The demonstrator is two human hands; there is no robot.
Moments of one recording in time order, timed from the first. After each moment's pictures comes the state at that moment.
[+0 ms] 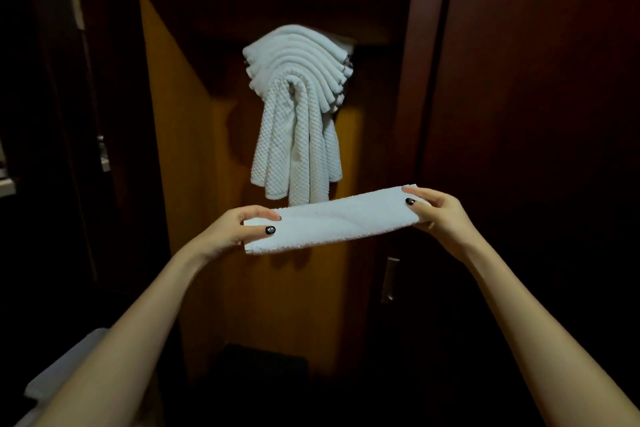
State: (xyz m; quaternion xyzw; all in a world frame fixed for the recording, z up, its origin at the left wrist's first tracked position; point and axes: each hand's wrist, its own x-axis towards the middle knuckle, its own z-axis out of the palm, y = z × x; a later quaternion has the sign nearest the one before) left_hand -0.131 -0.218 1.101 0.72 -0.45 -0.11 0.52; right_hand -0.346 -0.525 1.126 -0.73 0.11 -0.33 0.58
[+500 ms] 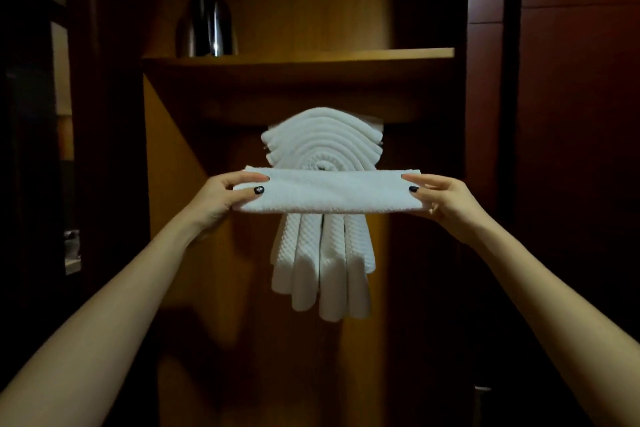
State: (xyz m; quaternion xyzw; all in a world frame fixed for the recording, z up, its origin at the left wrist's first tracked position) left_hand 0.096 -0.234 1.278 0.62 -0.48 -0.01 0.63; right_hand -0.156 -0.515 1.271 -0.71 0.05 -0.42 0.56
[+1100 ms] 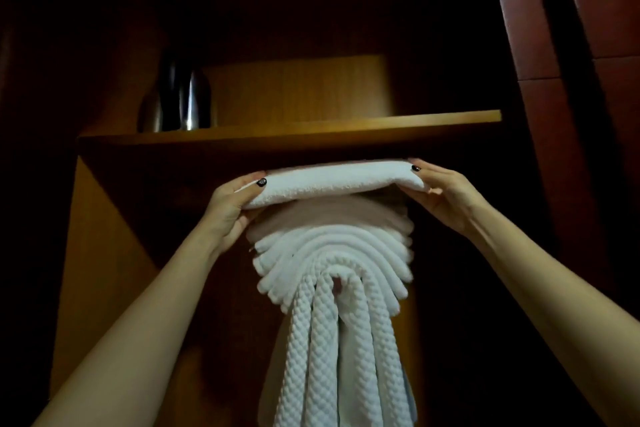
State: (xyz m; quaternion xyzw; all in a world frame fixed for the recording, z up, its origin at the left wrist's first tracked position) left_hand 0.231 -0.371 1.424 0.41 -0.47 -0.04 0.78; right_hand -0.014 -0.590 1.429 -0.54 -0.11 -0.48 0.68
